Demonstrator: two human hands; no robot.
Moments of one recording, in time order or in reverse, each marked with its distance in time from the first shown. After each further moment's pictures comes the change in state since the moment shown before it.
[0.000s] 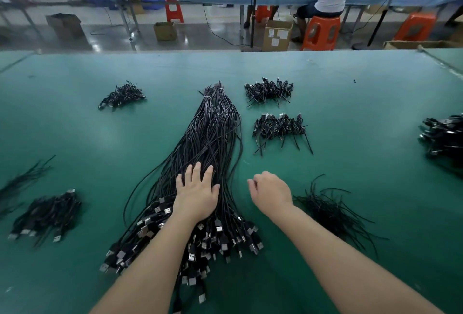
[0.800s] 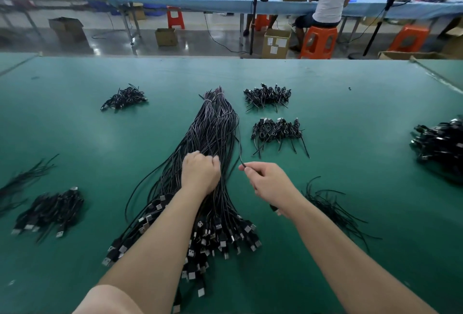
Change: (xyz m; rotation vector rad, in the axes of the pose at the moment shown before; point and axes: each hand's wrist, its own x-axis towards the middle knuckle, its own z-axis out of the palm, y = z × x) left_hand 0.023 0.028 -0.050 -0.209 0.131 -0.107; right_hand -0.040 -0.028 -0.086 0.911 -0.133 0.050
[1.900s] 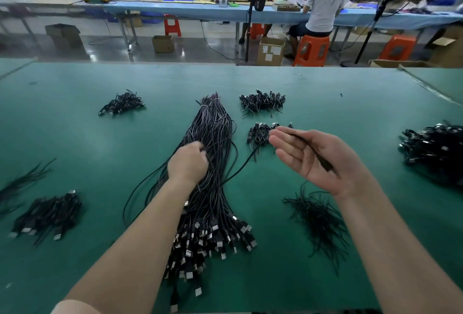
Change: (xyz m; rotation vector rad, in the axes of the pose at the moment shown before) left_hand -0.010 0.007 -0.058 -0.093 0.112 -0.007; right_hand -0.035 -0.052 -0.102 1.092 -0.269 0.077
